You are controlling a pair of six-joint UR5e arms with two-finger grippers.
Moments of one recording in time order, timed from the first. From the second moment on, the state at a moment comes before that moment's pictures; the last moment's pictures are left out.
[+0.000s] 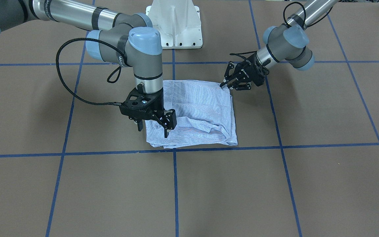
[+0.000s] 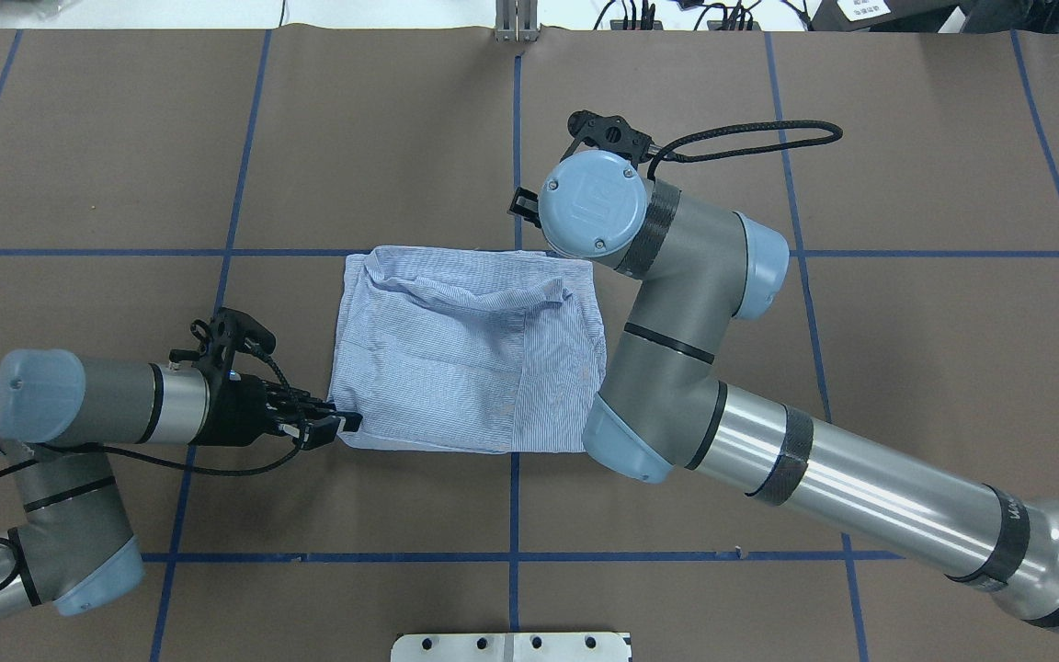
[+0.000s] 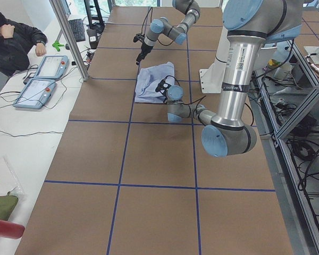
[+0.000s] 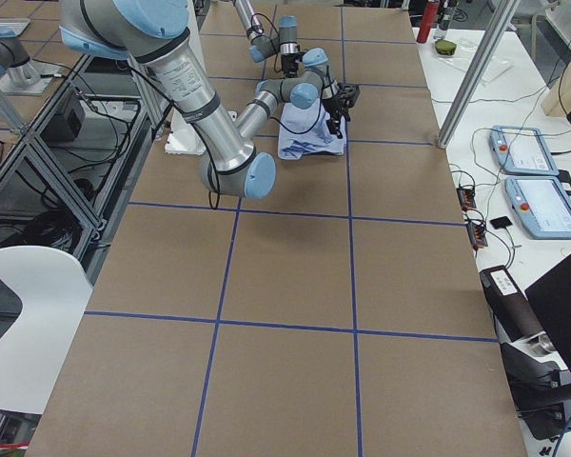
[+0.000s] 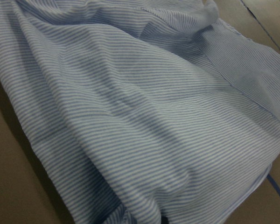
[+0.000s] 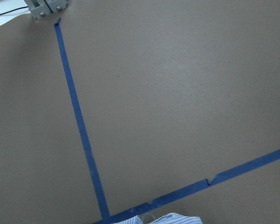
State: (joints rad) left arm -0.51 -1.76 -1.61 -2.84 -1.95 -0.96; right arm 0.56 -0.79 1.51 -1.45 1.52 1.56
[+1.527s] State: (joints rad) left arm -0.75 -1.97 -1.82 -2.07 -2.03 -0.67; right arm 0.36 -0.74 1.48 -1.45 1.42 1.35
